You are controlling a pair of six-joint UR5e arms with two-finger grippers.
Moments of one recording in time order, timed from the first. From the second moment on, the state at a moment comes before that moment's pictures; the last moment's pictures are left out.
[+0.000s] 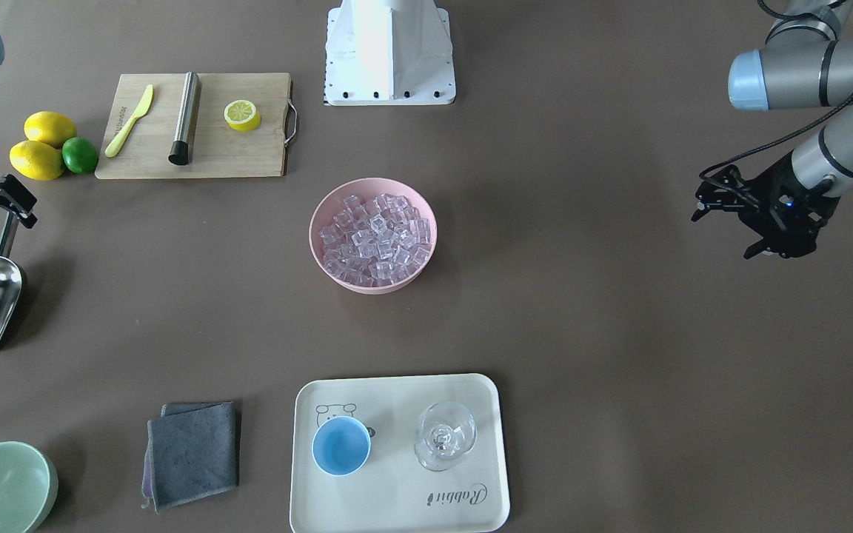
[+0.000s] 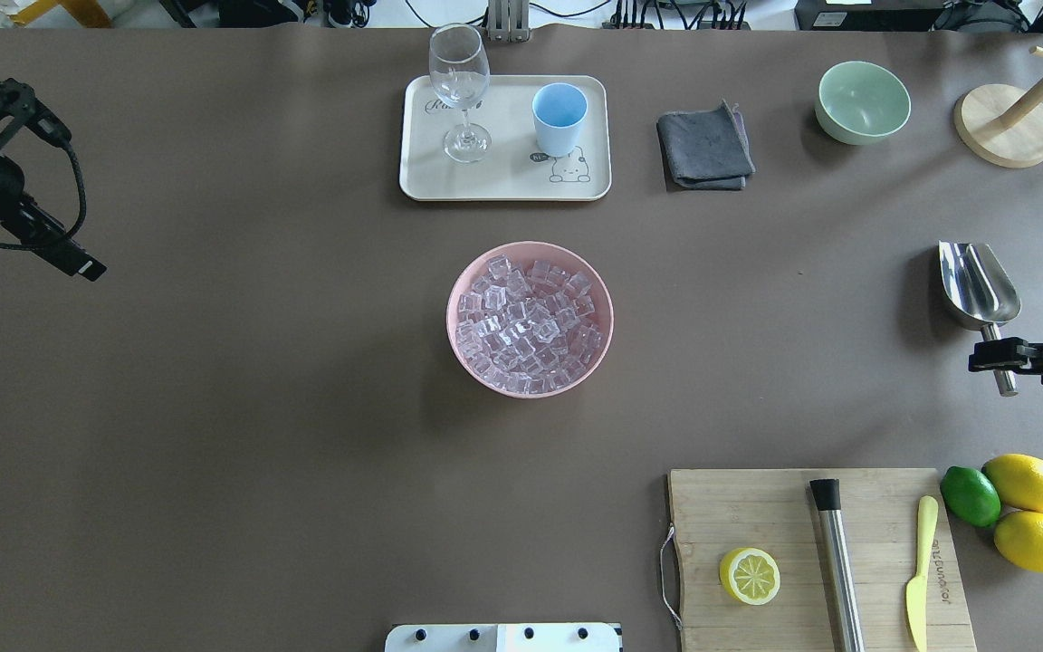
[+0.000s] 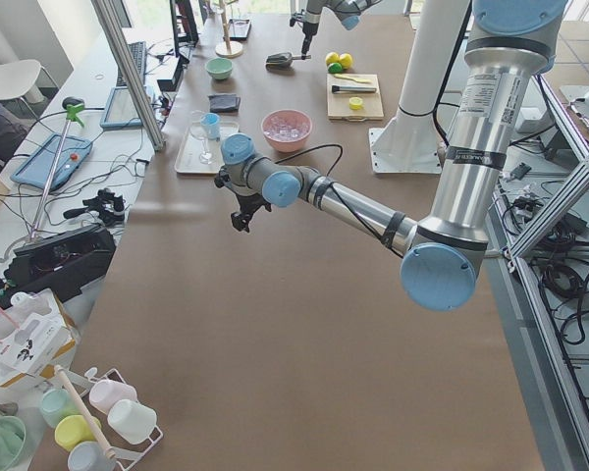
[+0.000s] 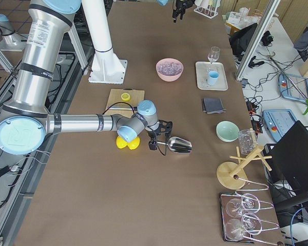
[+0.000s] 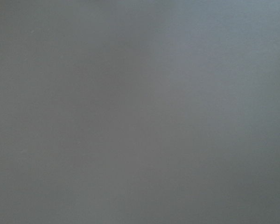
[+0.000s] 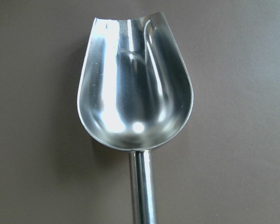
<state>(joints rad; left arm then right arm) -1.08 -1.77 -1.76 -1.71 -2.36 0.01 0.89 -1.85 1.77 -0.82 1.99 1.10</state>
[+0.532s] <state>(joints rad) -0.94 -1.77 -1.76 -2.05 -2.35 0.00 0.83 -1.85 1.77 -0.81 1.95 1.14</state>
